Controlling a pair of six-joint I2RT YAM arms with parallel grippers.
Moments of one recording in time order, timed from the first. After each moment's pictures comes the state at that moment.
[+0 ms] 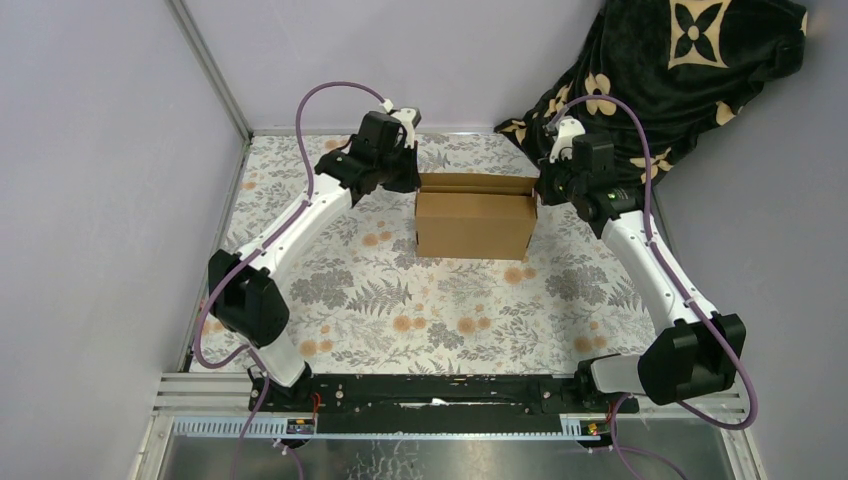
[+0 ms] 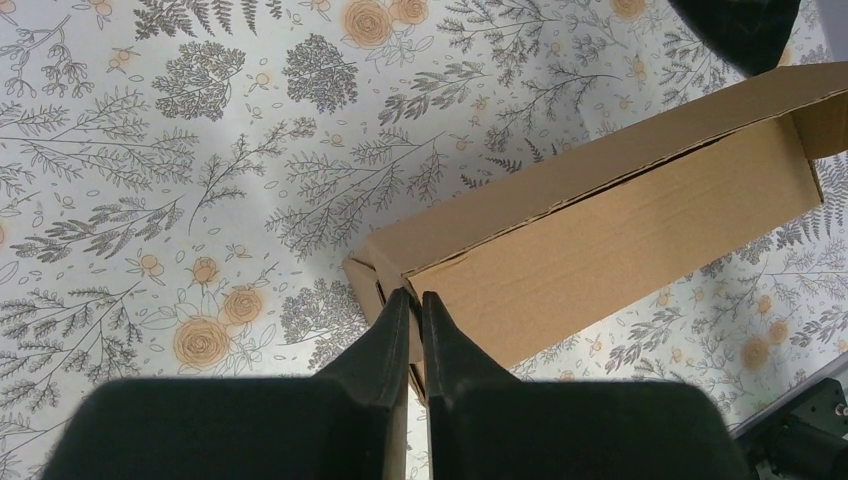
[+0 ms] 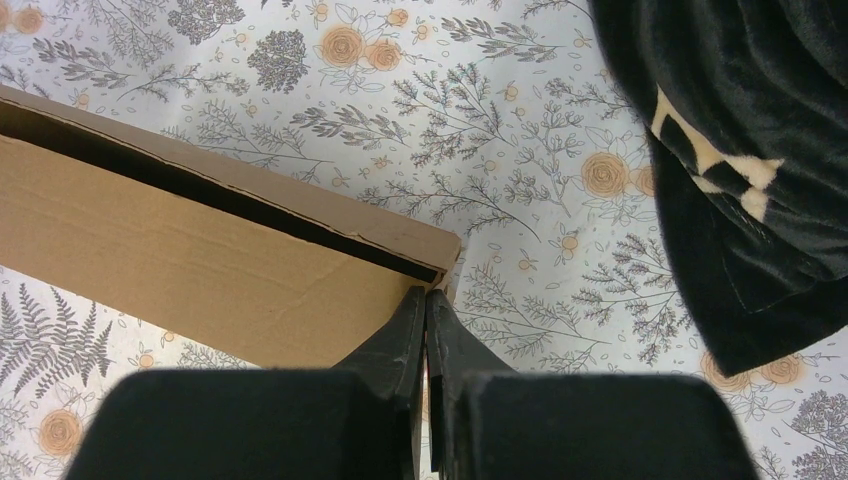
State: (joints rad) left arm -0.49 1.70 1.62 -0.61 0.14 -0.28; right arm 0.22 1.34 1.21 -0.47 -0.13 0.00
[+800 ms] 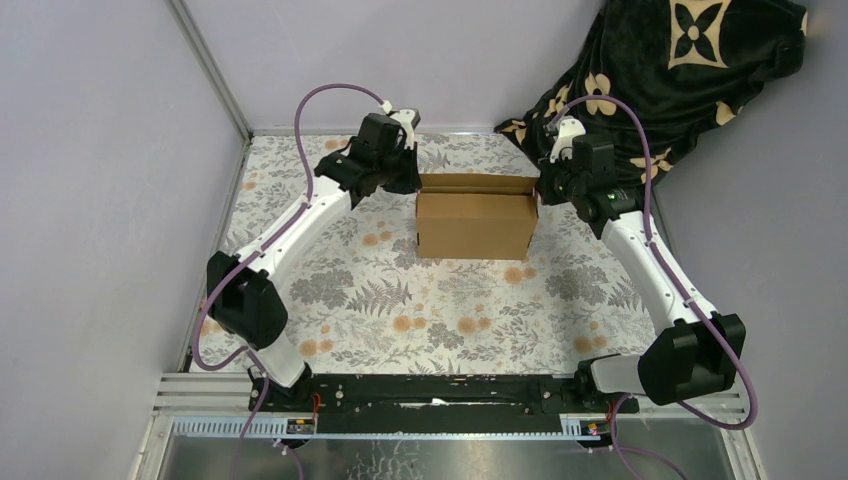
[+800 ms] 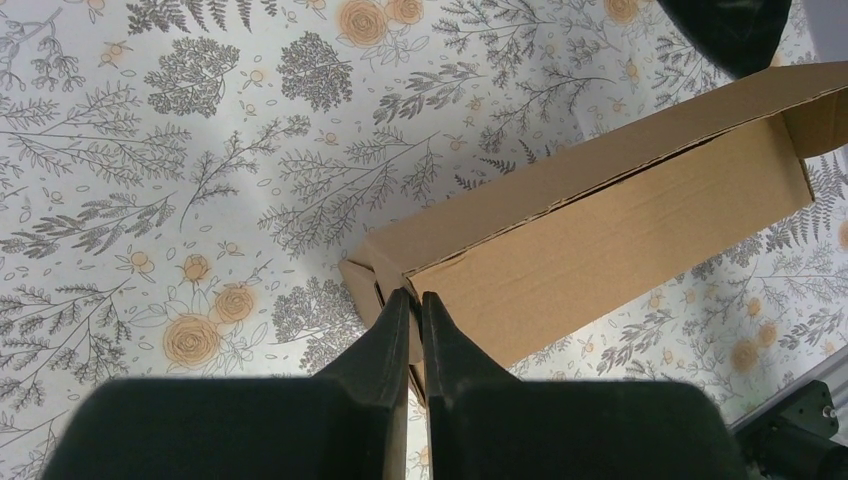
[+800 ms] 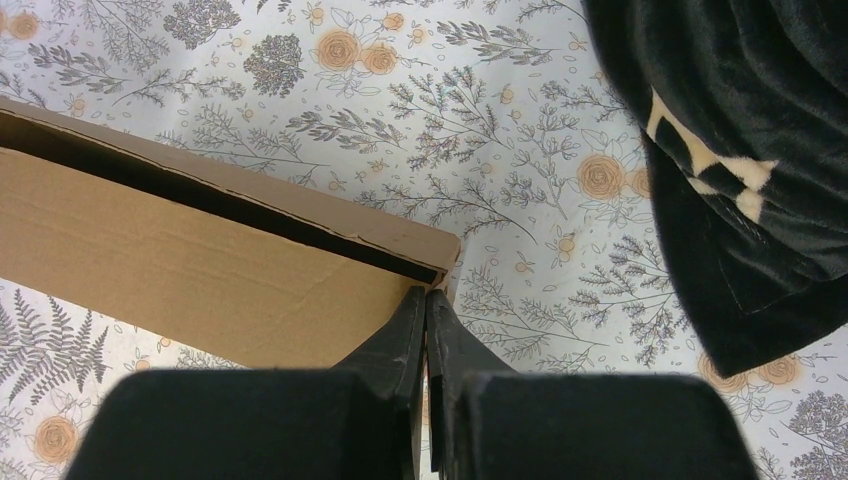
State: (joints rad) left arm -0.50 1.68 1.59 -0.58 0.13 -0.30; right arm 0.22 1.34 1.21 -0.46 -0.12 0.00
